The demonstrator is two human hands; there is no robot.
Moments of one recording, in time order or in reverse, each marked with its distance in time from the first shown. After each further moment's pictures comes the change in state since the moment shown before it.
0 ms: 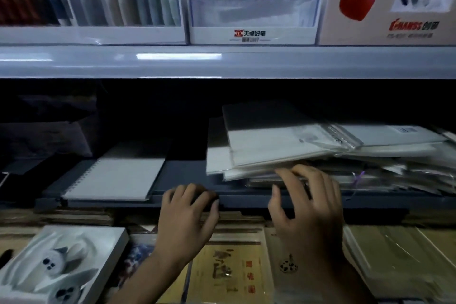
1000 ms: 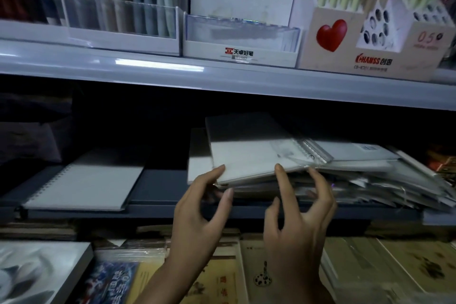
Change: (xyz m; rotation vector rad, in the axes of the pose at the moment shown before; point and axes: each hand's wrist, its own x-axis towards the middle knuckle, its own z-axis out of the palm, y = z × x) left_hand 0.041 0.088 -0.045 -0.882 0.092 -0.405; right_hand 0.000 -0.022 -0.017 -0.054 0.021 0.276
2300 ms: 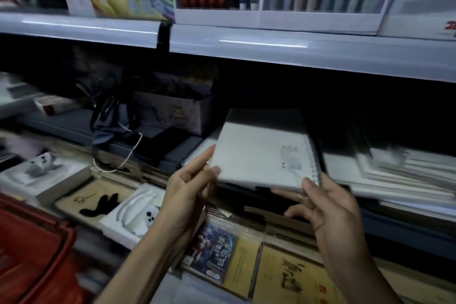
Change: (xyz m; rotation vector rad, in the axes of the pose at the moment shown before) left_hand 0.005 -0.059 -0.220 -0.690 0.232 -0.485; right_hand -0.009 -0.145 0.060 1.386 -0.799 0.770
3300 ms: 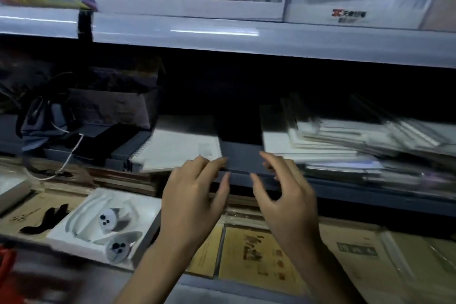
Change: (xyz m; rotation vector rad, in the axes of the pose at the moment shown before) left_hand -0.032 -0.048 0.065 1.499 -0.049 0.838; right_hand -0.017 0.021 -0.047 -1.126 0.259 -0.725
